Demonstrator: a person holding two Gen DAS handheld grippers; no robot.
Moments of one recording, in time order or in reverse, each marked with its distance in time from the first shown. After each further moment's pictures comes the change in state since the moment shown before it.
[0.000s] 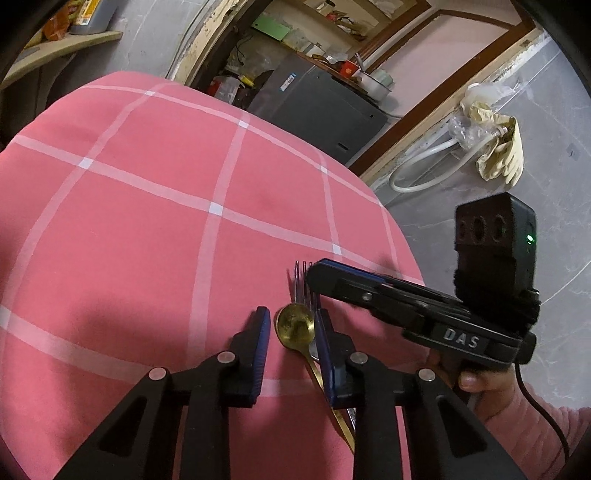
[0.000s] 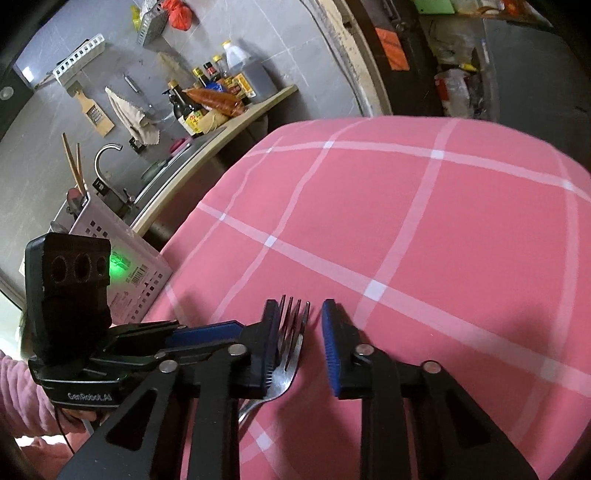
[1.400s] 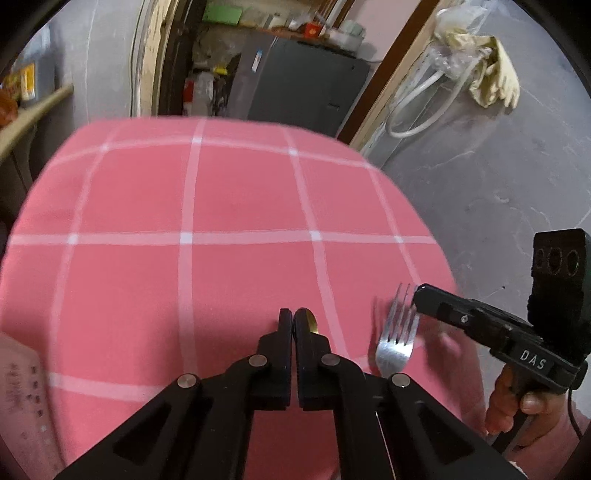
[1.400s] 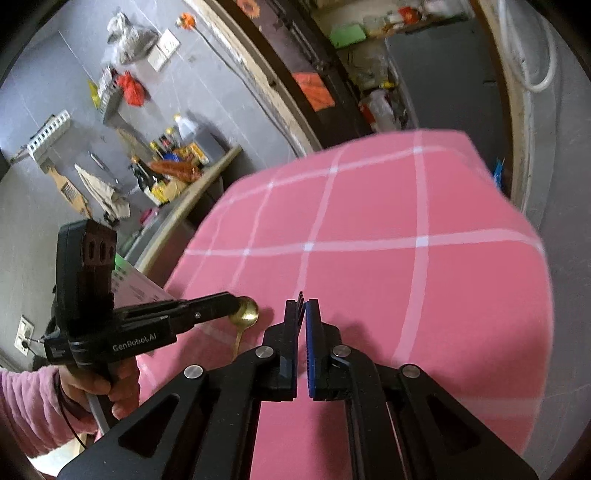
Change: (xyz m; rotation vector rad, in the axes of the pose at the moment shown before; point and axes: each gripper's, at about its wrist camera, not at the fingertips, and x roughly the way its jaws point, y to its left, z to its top) left arm -0.013 -0.059 0.021 0.263 0.122 0.165; right arm -0.098 0.004 -0.068 0.242 -0.250 -0.132
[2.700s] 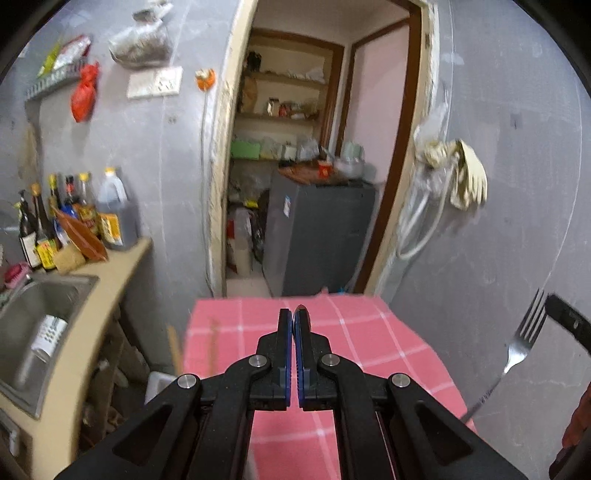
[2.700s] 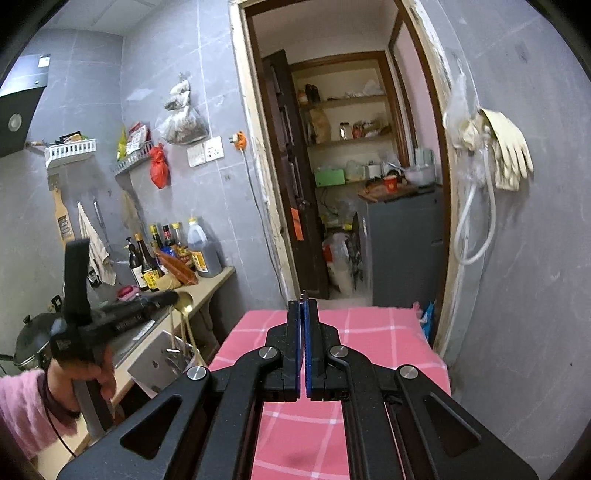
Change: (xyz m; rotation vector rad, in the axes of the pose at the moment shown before) left arm -0.249 0.034 0.046 0.122 -0.468 0.153; right arm -0.203 0.223 0.031 -0.208 -0.478 -0.319
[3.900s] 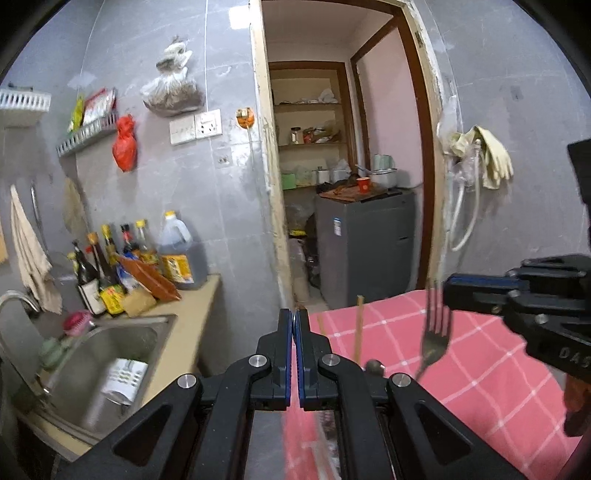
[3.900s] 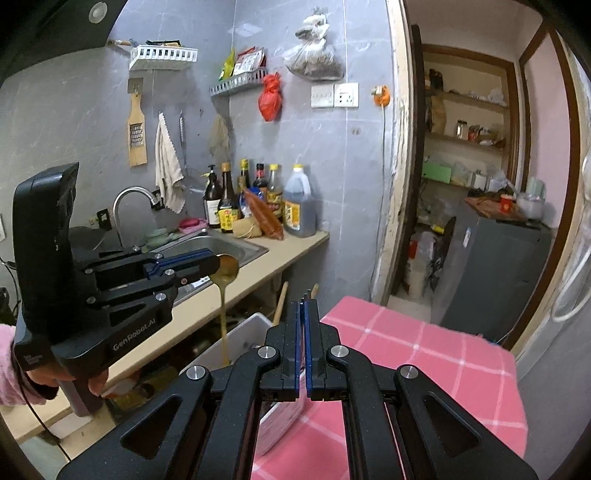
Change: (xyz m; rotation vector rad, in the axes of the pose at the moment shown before) left arm -0.043 0.067 -0.034 0.168 -0.109 0.179; right arm 0.101 0.172 -0.023 -0.313 0.143 0.264
